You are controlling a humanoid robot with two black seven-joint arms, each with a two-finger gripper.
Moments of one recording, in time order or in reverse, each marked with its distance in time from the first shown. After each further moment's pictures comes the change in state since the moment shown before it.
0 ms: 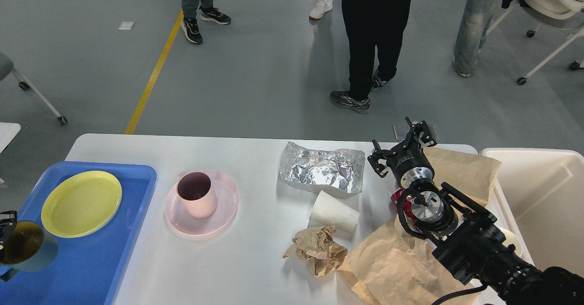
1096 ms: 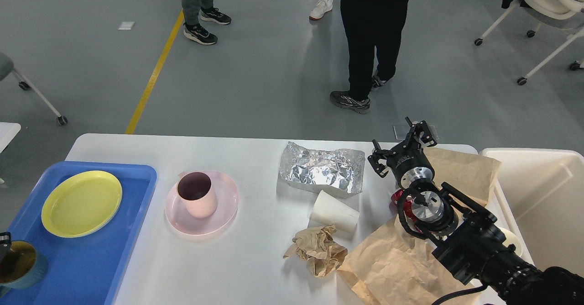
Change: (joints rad) left arm 0.237 -0.013 -0.118 0.207 0.000 0.000 0.002; right arm 0.000 0.000 0.000 0.000 0.000 0.000 0.000
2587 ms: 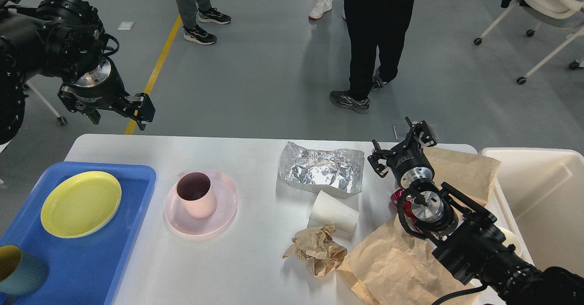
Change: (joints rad) left arm -0.641 -0.511 0.233 -0.141 -0.022 0.000 -0.005; right arm 0.000 0.001 0.000 0.000 0.000 0.000 0.000
